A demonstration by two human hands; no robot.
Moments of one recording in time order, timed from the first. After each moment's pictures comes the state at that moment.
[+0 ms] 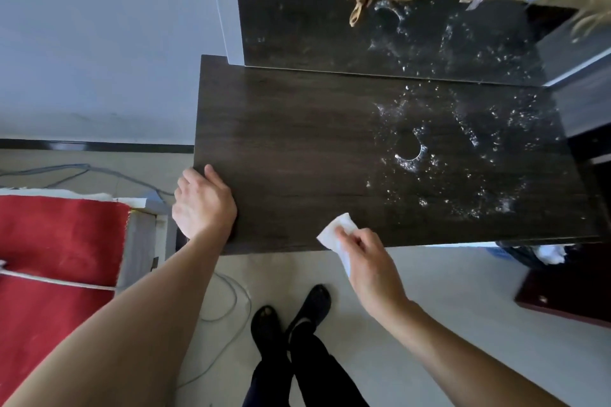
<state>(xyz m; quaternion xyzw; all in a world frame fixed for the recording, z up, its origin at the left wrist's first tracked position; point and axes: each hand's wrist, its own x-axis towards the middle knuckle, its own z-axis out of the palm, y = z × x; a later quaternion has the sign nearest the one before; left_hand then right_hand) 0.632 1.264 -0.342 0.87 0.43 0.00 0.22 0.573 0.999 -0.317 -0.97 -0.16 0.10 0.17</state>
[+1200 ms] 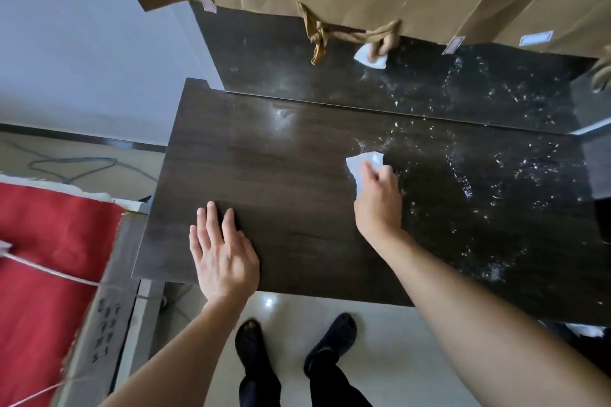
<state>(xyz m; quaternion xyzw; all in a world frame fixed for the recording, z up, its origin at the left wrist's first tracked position) 0.615 1.139 -0.351 0.93 0.34 0.03 0.12 0.778 0.960 -0.332 -0.99 -0.07 0.05 0.13</state>
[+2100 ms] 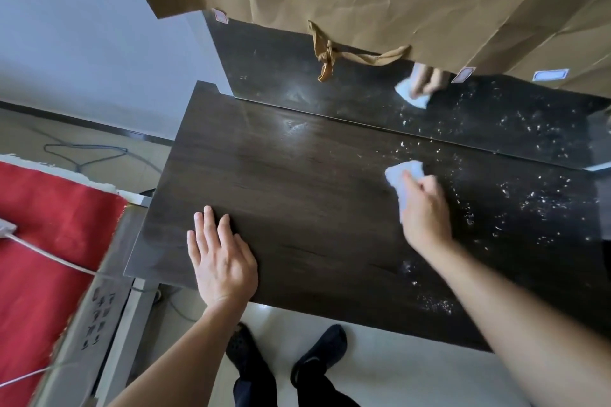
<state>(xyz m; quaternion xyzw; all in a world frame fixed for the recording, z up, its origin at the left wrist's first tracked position) 0.629 1.125 -0.352 0.90 0.41 0.05 0.12 0.834 0.886 -0.331 -0.98 -0.12 0.08 0.14</state>
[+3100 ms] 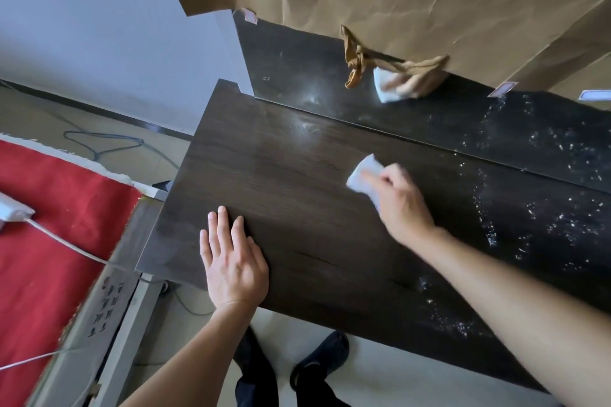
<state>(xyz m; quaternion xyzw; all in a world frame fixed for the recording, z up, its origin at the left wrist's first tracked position) 0.628 1.126 -0.353 0.91 0.39 0.08 0.11 0.844 0.946 -0.330 -0.93 -0.32 0.07 0.18</state>
